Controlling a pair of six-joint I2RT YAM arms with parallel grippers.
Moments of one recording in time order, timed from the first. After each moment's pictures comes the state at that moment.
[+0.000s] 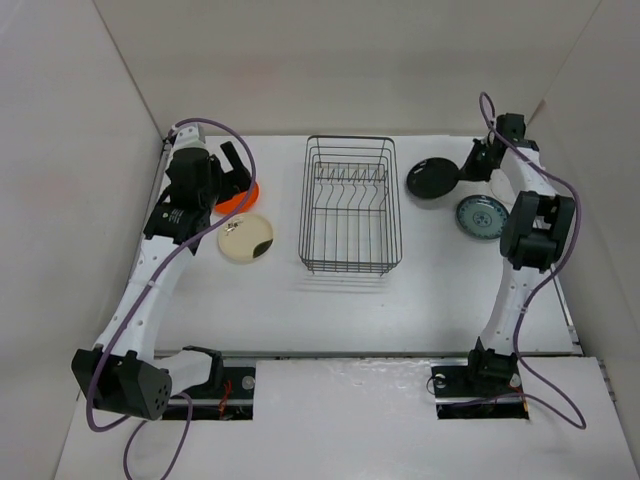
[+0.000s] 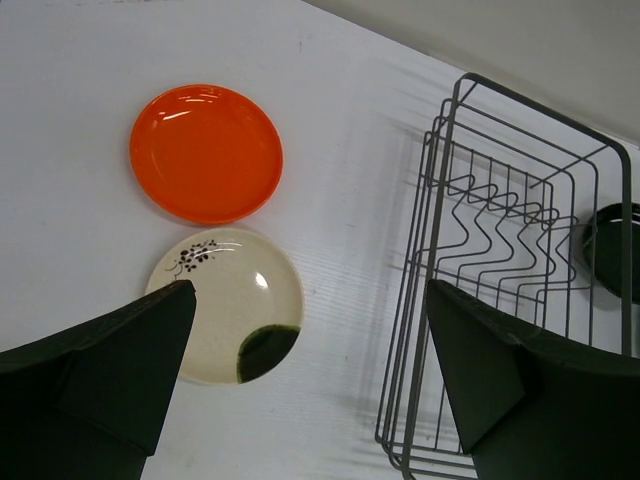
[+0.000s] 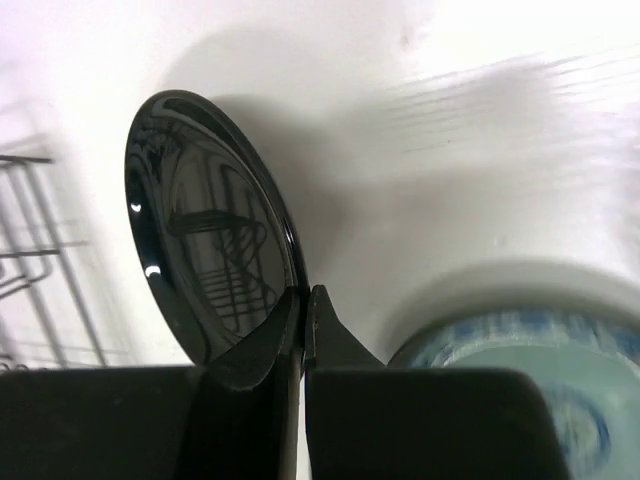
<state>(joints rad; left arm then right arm) -0.20 1.17 1.20 -0.46 -0.16 -0.46 -0.21 2.30 1.97 -0.65 -0.39 0.26</state>
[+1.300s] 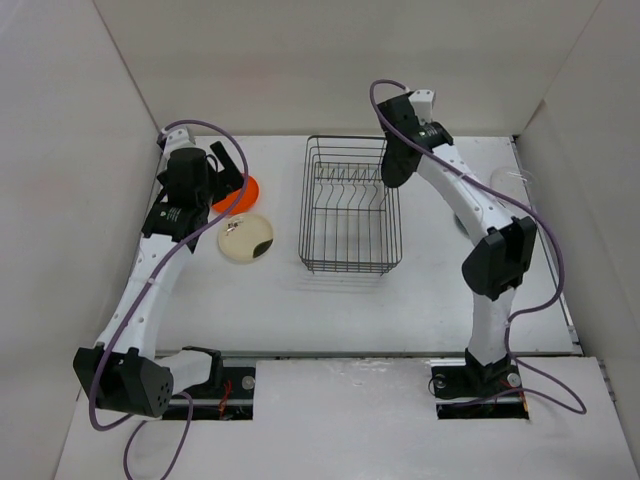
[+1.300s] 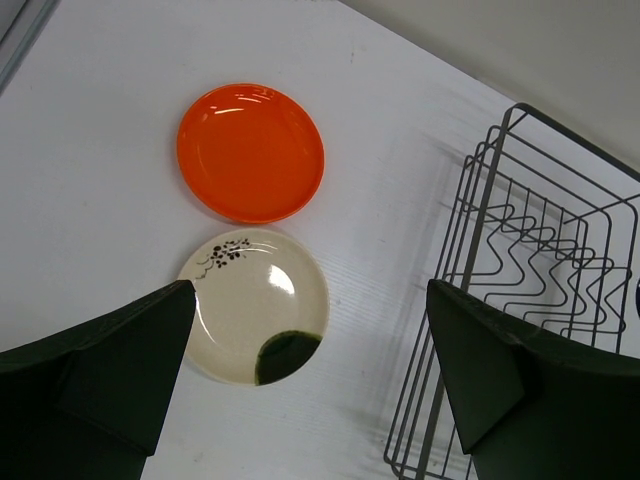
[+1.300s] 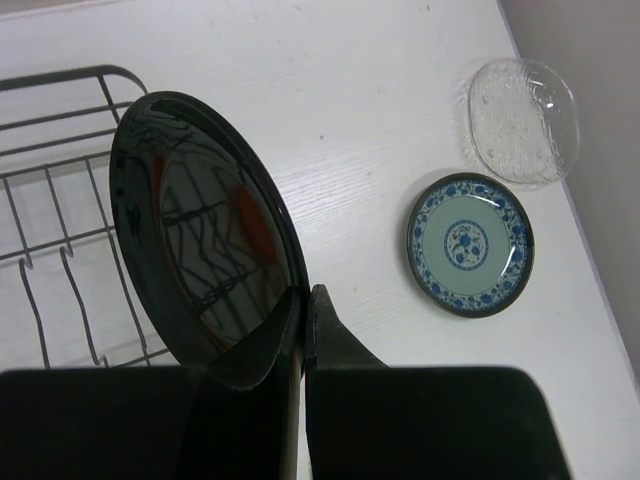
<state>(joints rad) -0.17 1.18 1.20 -0.48 -0.25 -0.52 0.46 1.98 2.08 -0.92 0.80 0.38</state>
